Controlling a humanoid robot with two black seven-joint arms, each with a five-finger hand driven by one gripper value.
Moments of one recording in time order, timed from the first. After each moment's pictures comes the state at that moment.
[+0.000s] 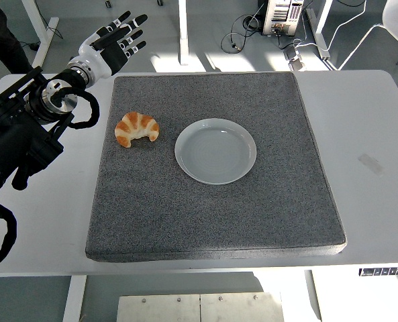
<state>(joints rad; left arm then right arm) -1.15 0.07 -0.65 -0.35 -0.16 -0.18 0.01 -0.13 0.00 -0.08 0.14 -0.06 0.01 0.35</state>
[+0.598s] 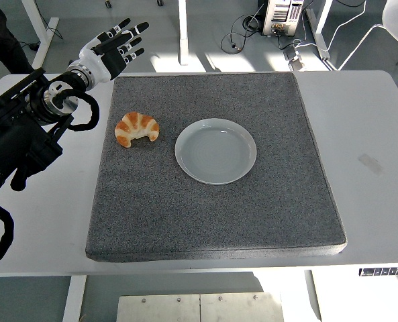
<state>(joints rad) -1.15 0.08 -0.59 -0.35 -0.16 -0.15 0.00 -0.13 0.00 -0.08 0.14 -0.06 0.01 0.35</state>
